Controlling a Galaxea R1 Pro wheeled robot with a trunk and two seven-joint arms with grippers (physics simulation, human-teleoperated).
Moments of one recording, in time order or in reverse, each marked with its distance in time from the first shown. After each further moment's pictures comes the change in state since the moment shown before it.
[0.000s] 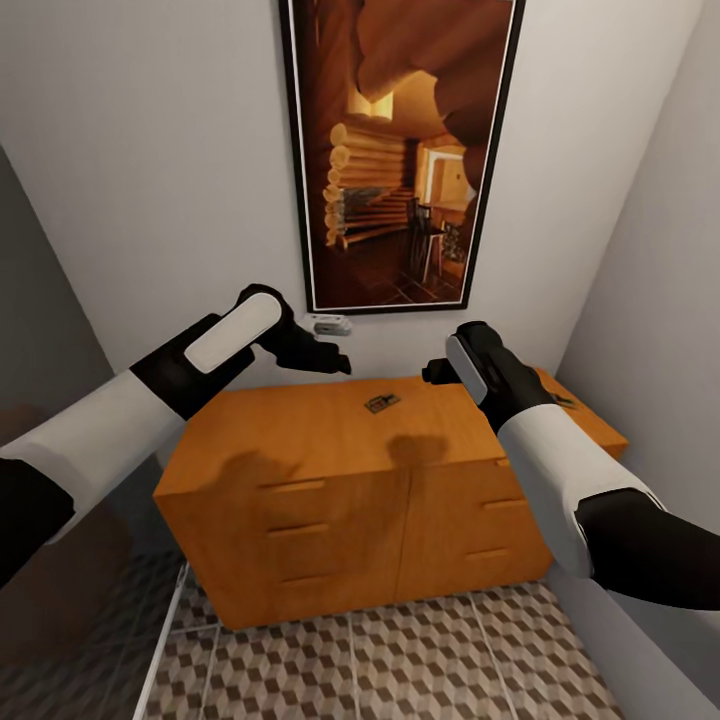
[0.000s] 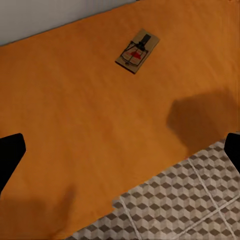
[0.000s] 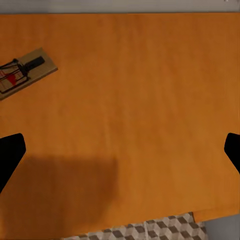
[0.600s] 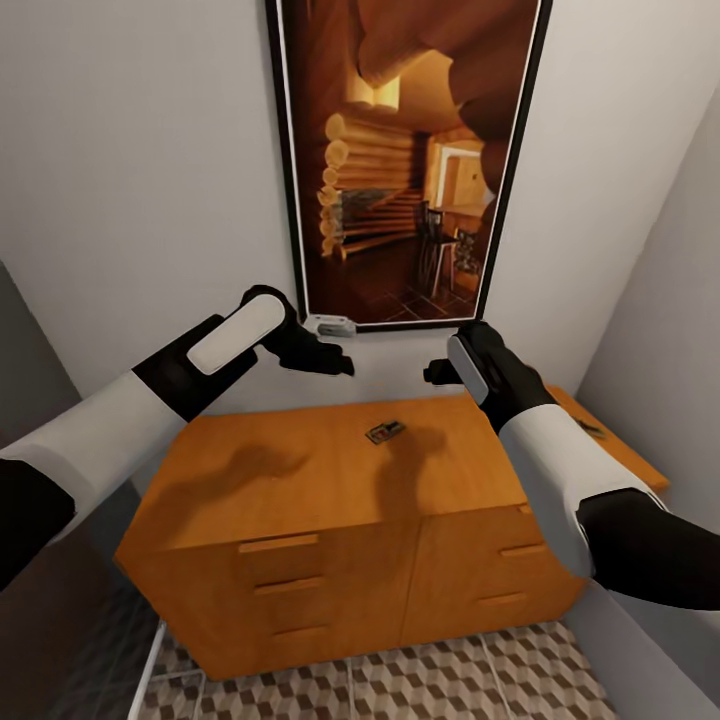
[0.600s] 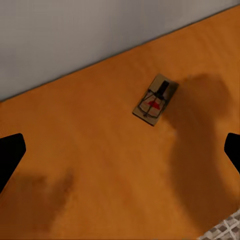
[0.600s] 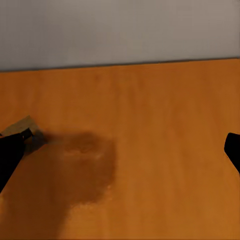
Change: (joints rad) left arm 0.002 -0.006 -0.008 -0.010 -0.001 0.002 0.000; right arm 0.000 -0.005 0.001 0.000 0.000 0.000 -0.001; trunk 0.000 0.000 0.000
